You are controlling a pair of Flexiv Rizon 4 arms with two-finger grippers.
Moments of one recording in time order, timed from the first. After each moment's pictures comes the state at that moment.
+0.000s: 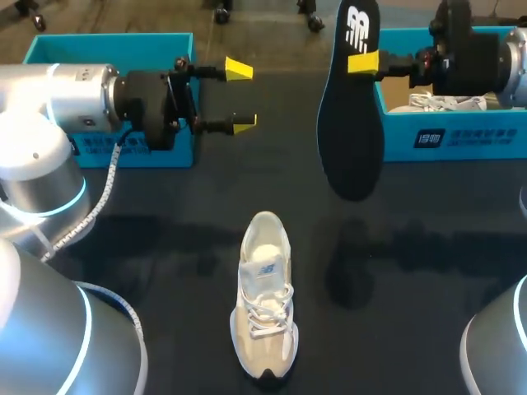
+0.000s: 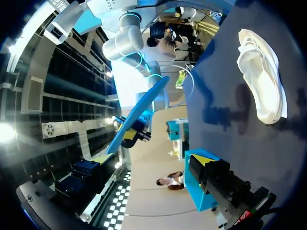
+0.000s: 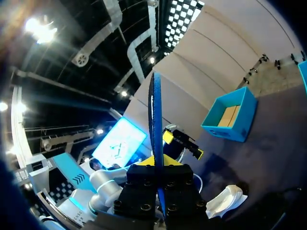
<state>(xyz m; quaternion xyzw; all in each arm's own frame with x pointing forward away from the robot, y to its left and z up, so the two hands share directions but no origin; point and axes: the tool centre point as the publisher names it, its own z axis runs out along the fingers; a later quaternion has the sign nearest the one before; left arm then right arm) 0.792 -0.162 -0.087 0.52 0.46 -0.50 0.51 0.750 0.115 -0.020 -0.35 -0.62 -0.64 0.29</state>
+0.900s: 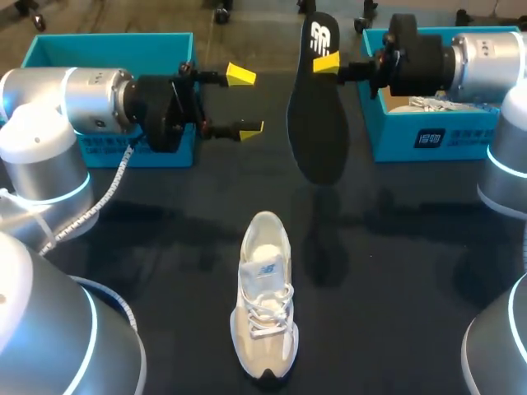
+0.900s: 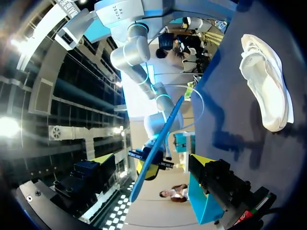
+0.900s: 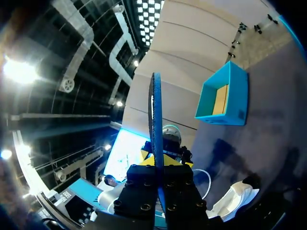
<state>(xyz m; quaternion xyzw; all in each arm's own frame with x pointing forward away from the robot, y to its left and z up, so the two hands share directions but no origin) 0.786 -0.169 -0.095 0.52 0.42 -0.56 0.49 0.815 0.151 -0.068 -0.43 -0.56 -0.59 0.39</state>
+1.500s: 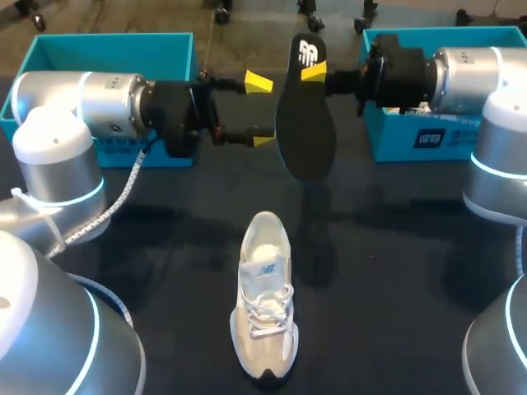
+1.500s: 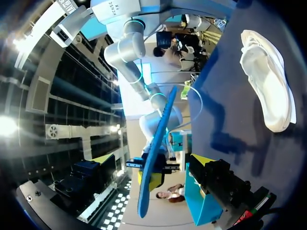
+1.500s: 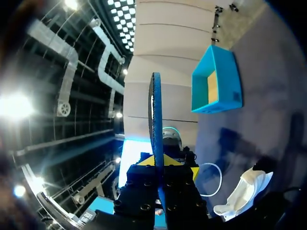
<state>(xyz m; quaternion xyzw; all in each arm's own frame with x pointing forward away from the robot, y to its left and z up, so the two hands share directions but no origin) 0.787 -0.193 -0.110 0.52 0.43 -0.55 0.49 0.828 0.167 -0.093 -0.50 -0.50 -0.54 0.47</state>
